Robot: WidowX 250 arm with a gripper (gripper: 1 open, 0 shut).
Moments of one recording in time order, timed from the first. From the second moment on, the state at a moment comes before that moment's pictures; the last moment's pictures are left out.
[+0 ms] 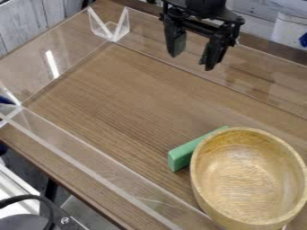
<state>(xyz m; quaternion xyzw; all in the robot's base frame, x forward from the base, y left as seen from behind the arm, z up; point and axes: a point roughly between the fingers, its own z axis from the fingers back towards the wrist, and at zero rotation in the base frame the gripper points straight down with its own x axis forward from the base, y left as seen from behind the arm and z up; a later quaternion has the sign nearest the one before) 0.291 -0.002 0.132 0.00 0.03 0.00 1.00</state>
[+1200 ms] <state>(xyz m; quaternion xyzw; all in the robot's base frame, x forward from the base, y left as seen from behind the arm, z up) 0.210 -0.024 0.066 0.00 0.08 -0.10 0.99</state>
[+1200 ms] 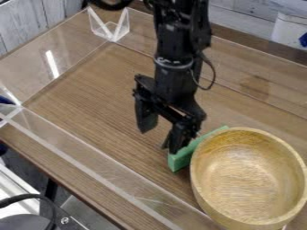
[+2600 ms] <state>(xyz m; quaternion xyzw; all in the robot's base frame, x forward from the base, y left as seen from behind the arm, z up) 0.213 -0.050 0.022 -0.01 0.09 -0.14 0.99</state>
